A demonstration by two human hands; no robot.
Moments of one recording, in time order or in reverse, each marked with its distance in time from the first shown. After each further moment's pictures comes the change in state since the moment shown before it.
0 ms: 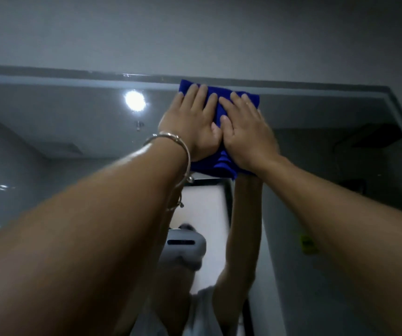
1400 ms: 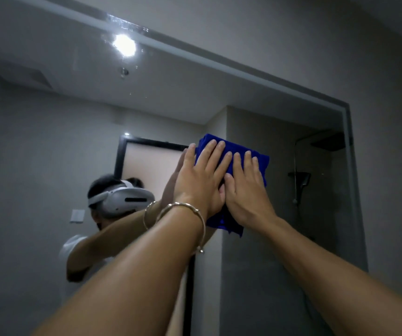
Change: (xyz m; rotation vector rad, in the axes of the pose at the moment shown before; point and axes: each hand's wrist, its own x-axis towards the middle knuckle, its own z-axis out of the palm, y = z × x) left_hand -0.140 0.084 0.015 -0.013 -0.107 0.016; right_hand -0.151 -0.037 -0.052 -0.068 -0.492 0.278
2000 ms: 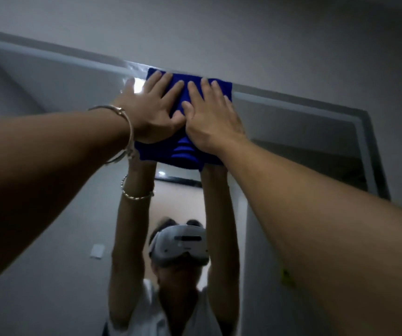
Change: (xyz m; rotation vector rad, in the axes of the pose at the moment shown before) left_hand 0.186 -0.011 -0.030 0.062 -0.005 -0.338; right_hand 0.198 0.073 -0.077 -0.049 0.237 -0.442
